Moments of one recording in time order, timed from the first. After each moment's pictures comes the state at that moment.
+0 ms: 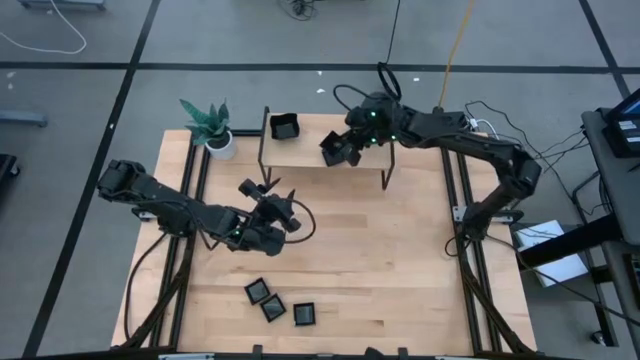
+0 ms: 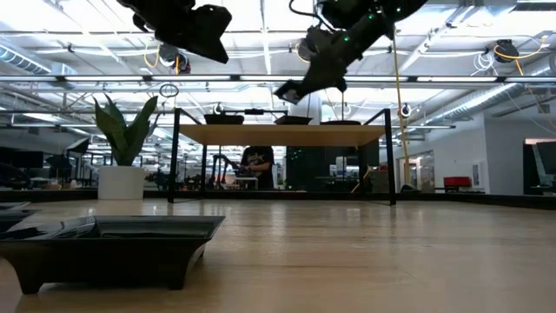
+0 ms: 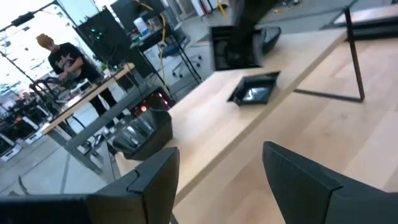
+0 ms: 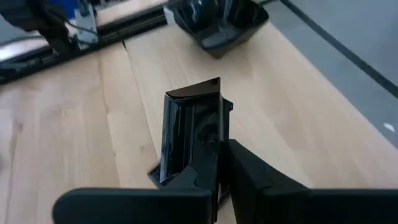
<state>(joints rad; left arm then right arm) -0.32 1.46 0.99 -0.32 -1.28 -0.32 -0.51 1.59 1.37 -0.42 -0.18 0.03</state>
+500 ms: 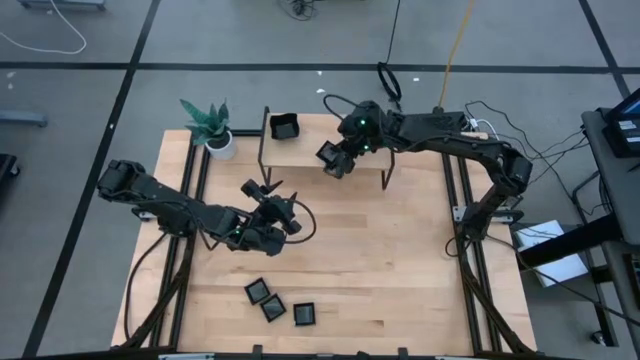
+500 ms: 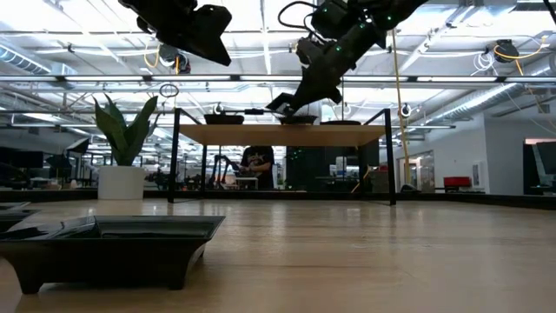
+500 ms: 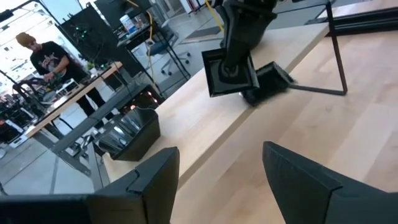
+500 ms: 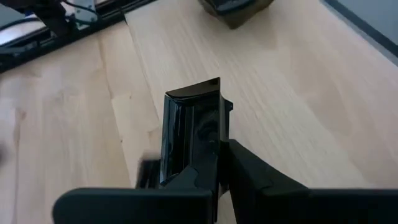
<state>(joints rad) -0.32 1.46 0.99 -0.31 -1.23 -0.31 -0.48 1.65 1.37 -0.42 -0.18 0.09</state>
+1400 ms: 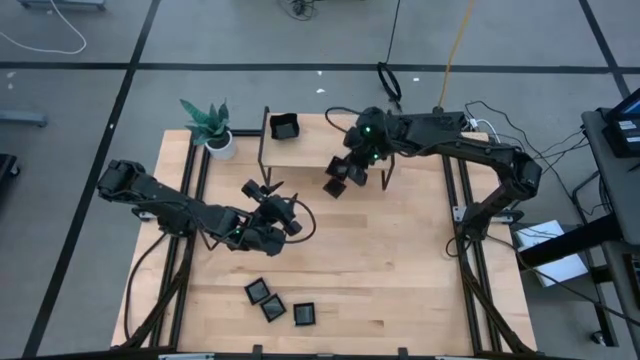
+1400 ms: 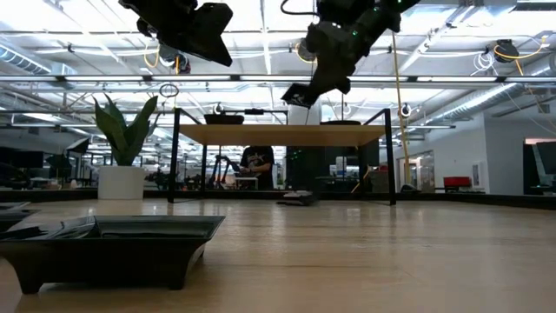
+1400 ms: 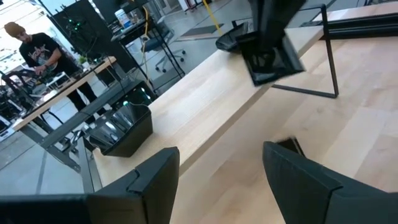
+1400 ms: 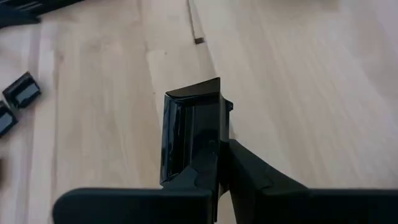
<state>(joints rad) -0.32 1.46 0.99 -0.31 -1.21 -0.35 -0.44 1.57 1.37 -0.61 -0.24 -0.02</state>
